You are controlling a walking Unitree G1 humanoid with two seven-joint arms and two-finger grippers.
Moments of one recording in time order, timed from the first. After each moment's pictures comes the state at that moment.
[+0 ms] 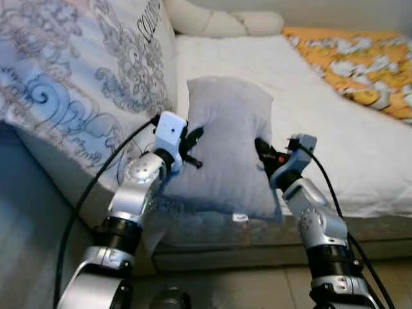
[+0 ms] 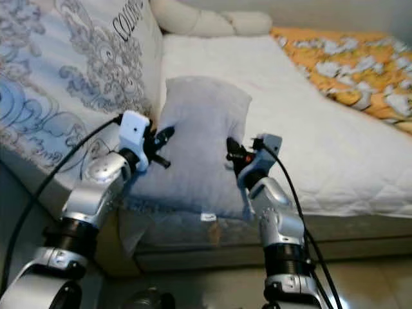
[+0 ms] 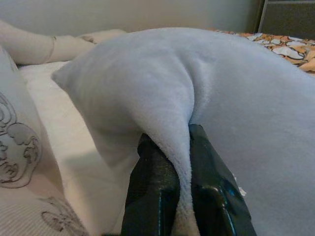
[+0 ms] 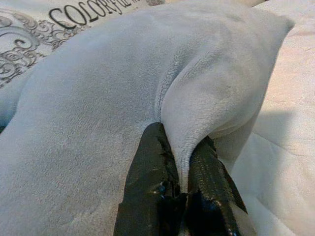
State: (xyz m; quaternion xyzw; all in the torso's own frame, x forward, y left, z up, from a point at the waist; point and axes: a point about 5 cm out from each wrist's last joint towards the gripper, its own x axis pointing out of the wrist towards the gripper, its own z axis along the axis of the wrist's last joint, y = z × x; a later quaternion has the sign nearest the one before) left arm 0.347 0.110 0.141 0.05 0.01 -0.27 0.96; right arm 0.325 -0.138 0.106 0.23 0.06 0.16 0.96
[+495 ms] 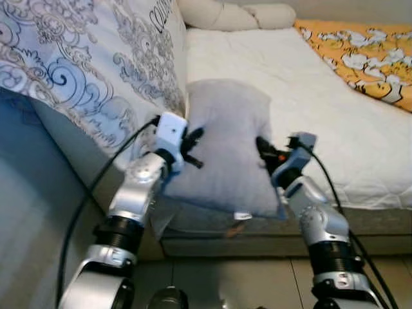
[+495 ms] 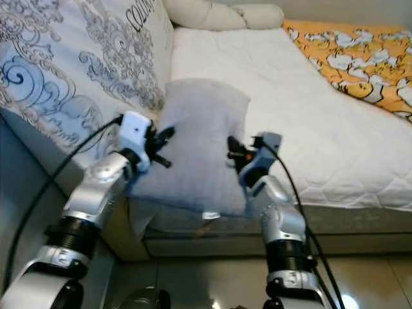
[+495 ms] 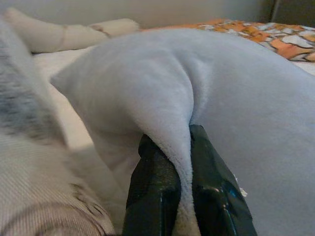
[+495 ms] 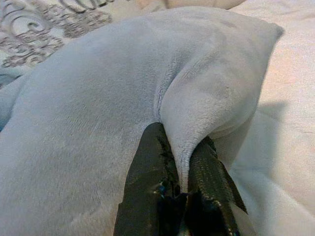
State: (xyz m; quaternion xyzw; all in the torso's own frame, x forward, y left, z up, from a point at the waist) left arm 0.348 0.103 0.139 0.05 0.02 -0.28 0.96; right arm 0.329 -0.145 0.107 0.22 0.07 0.15 0.96
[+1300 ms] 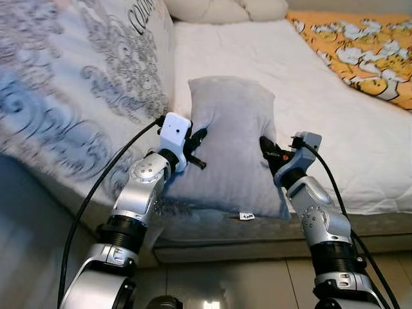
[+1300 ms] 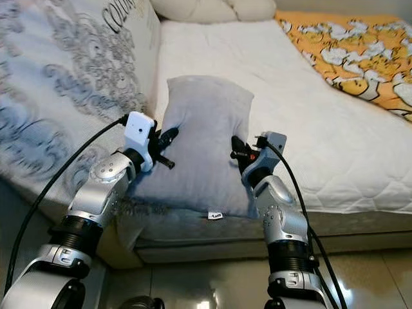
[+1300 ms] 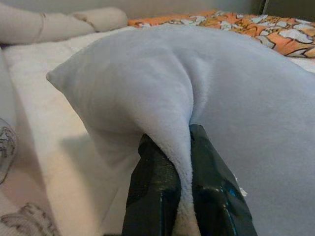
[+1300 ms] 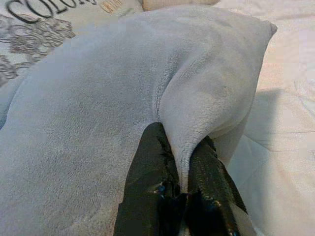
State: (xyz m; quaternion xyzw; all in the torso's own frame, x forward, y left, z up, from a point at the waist) left arm 0.349 0.102 0.138 0.05 0.01 -0.27 0.96; right arm 0.328 -0.148 0.106 0.22 0.06 0.14 0.96
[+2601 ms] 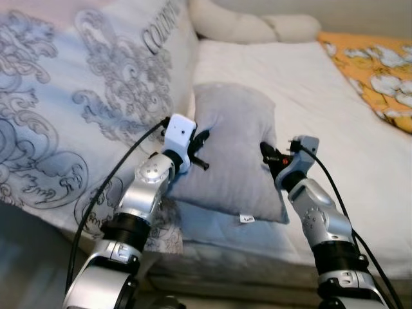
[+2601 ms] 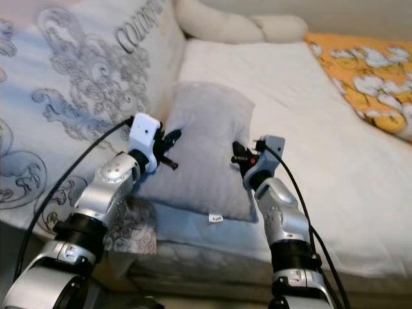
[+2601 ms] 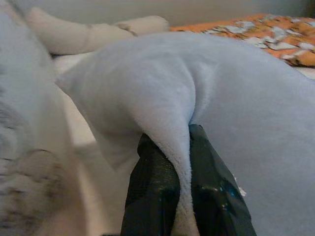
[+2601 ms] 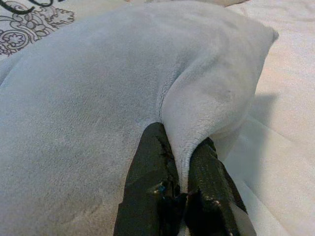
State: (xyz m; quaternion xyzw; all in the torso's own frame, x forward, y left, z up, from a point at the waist) left arm 0.352 0.097 0.135 0.07 0.02 -0.27 0.96; right arm 0.329 -0.149 0.096 0.20 0.09 0.14 0.97
